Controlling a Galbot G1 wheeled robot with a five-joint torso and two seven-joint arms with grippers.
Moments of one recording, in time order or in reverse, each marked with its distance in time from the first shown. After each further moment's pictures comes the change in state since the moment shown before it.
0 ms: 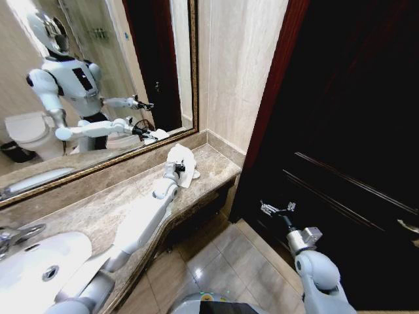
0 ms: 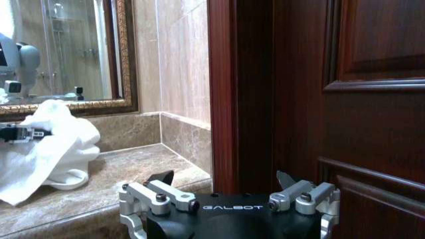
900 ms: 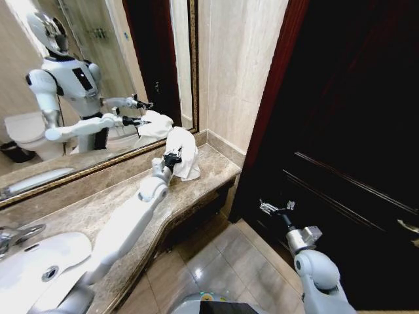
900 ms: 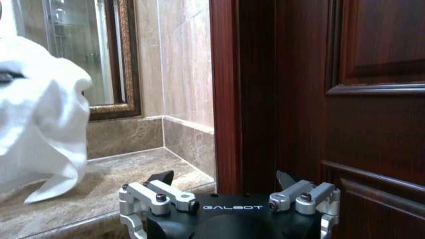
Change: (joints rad) left arm 0.179 0.171 -0.160 -0.351 -0.040 -0.162 0.174; right arm -0.015 0.014 -0.007 0.024 0.000 0.003 0.002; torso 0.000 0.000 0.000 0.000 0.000
